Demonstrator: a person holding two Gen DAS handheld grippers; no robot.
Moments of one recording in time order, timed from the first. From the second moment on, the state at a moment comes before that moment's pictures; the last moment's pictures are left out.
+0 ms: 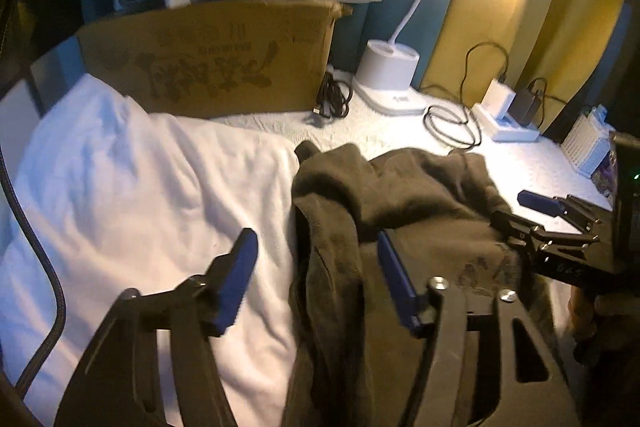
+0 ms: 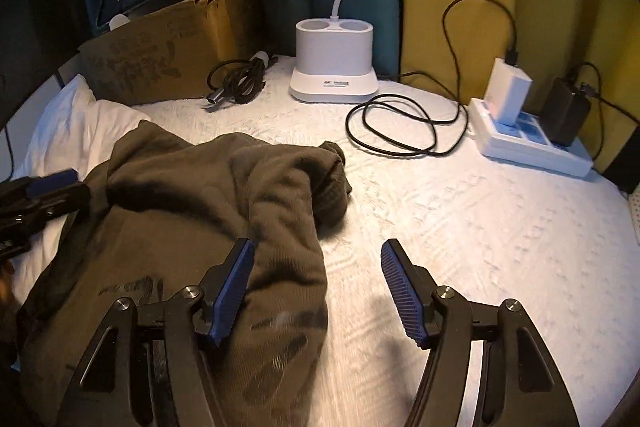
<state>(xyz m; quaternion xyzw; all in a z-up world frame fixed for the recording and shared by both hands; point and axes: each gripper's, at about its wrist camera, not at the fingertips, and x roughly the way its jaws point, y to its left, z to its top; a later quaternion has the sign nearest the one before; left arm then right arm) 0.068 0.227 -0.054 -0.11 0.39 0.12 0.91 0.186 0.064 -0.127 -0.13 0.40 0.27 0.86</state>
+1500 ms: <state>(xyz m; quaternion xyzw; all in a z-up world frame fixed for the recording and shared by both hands) -0.045 0.061 0.036 -0.04 0.29 0.04 0.95 0.008 -0.090 -0.018 -0.11 0.30 0.21 0.93</state>
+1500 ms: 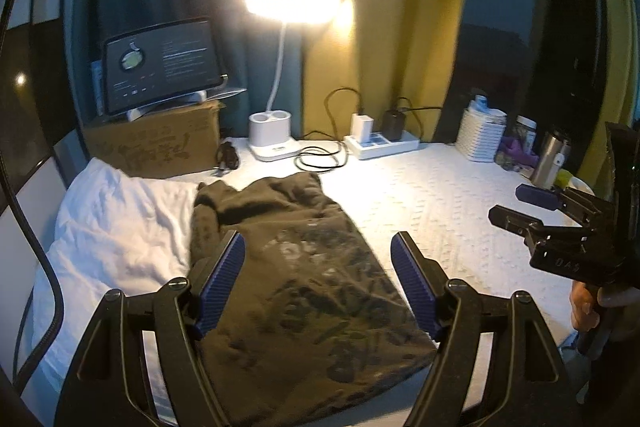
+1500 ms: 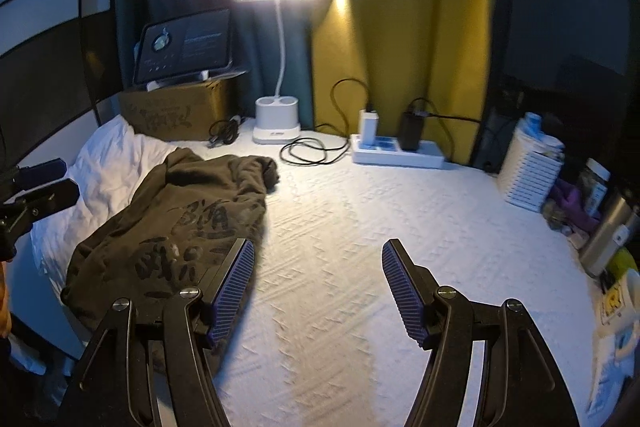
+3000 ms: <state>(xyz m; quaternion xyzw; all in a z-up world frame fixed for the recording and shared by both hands) -0.036 -0.035 0.107 -0.01 0.20 0.01 0.98 -0.067 -0.226 0.091 -0.07 0.16 0.09 0.98</state>
